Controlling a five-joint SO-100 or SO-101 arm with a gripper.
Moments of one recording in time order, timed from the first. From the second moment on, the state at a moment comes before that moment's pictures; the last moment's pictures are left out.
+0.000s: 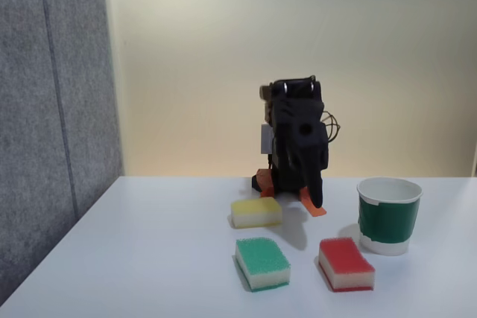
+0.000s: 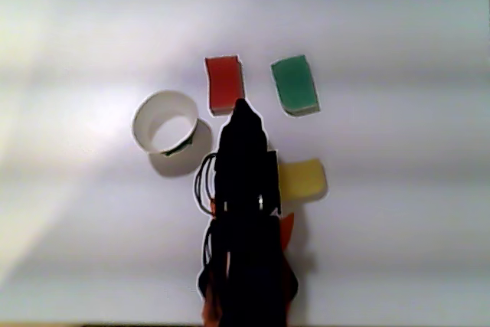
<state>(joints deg) -0.1 181.9 171.4 49.7 -2.4</state>
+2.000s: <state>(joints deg) -3.8 94.5 81.3 88.7 -16.3</state>
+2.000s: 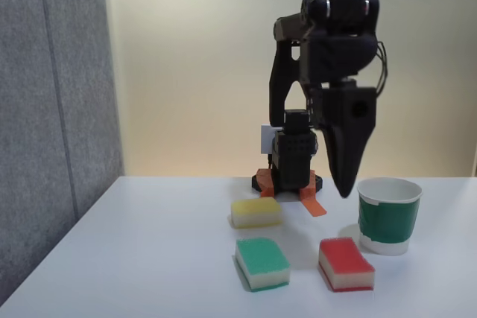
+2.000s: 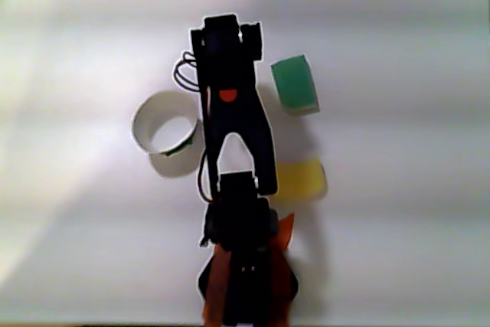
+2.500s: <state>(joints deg) -5.3 72.2 55.1 98.2 -21.9</state>
